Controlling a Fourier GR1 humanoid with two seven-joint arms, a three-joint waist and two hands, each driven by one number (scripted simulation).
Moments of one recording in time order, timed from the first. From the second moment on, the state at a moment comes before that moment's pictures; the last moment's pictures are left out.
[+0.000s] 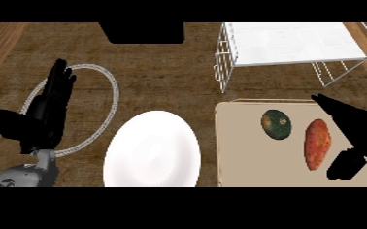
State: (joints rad) left arm -0.11 0.29 -0.06 -1.67 0.13 0.28 0.16; right arm -0.08 -0.68 0.17 -1.75 0.56 0.50 0.55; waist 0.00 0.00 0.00
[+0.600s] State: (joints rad) left arm -0.07 0.25 0.01 -1.64 0.10 0.20 0.11; right arm -0.05 -0.59 0.10 -1.65 0.70 0.47 0.37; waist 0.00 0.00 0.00
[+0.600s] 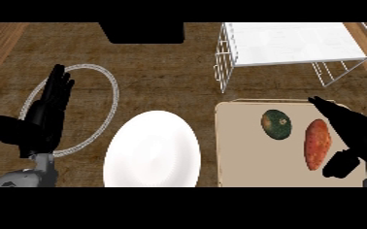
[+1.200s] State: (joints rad) left arm -0.08 0.20 0.02 -1.65 0.05 0.19 0.14; right arm -0.08 -0.52 0.12 -1.50 0.83 0.45 0.25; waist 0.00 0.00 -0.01
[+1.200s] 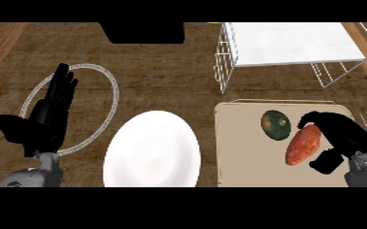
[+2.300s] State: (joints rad) left arm -0.08 0.20 0.05 -1.68 0.04 0.16 0.16; right arm -0.07 -0.15 0.28 -1.85 0.95 0.43 0.49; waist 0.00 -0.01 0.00
